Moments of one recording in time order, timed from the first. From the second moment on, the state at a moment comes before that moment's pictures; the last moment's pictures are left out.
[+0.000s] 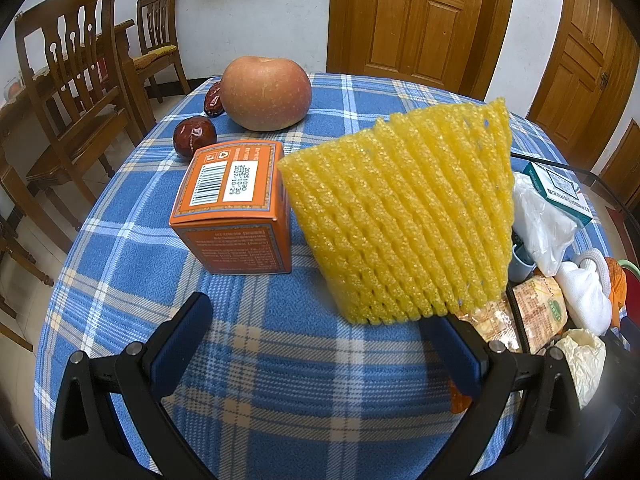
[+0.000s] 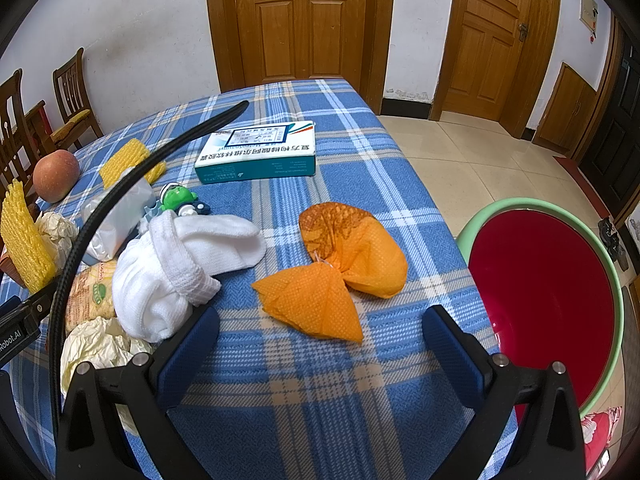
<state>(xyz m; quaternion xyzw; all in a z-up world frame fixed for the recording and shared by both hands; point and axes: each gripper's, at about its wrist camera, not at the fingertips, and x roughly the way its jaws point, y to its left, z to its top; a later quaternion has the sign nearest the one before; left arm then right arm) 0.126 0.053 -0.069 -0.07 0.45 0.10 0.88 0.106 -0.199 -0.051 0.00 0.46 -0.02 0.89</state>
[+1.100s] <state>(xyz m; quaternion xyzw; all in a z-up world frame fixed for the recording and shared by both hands) 0.123 0.053 -0.069 -0.07 0.45 0.10 0.88 0.106 -0.200 -0.050 0.01 0.46 -0.02 0.89</state>
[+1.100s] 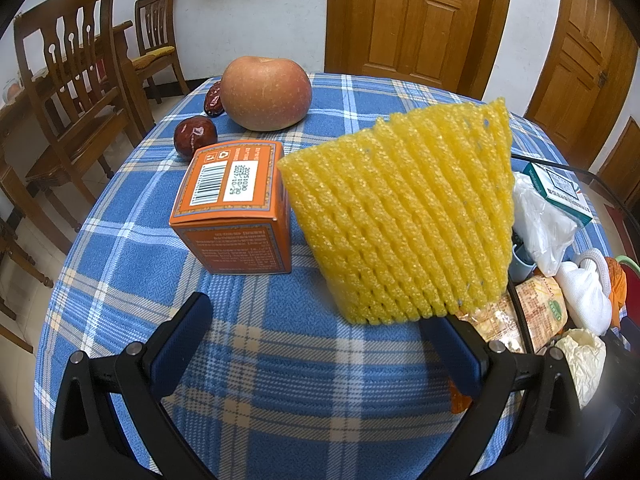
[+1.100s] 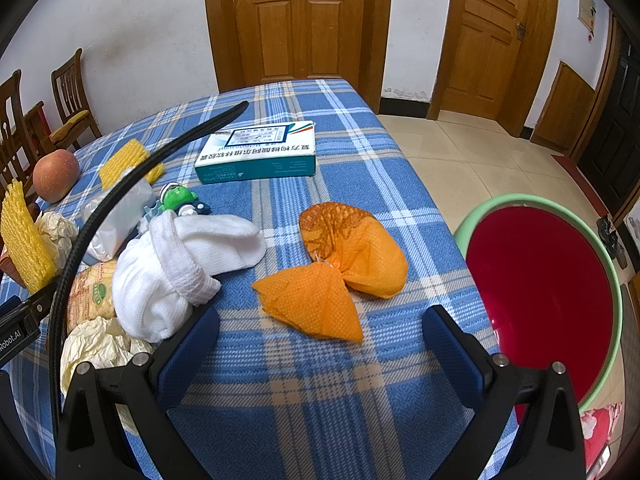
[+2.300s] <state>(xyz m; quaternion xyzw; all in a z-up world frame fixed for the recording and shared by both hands) 0.139 0.053 -0.068 -0.07 0.45 0.10 0.88 0.107 -0.198 -0.051 0.00 0.46 -0.02 0.89</state>
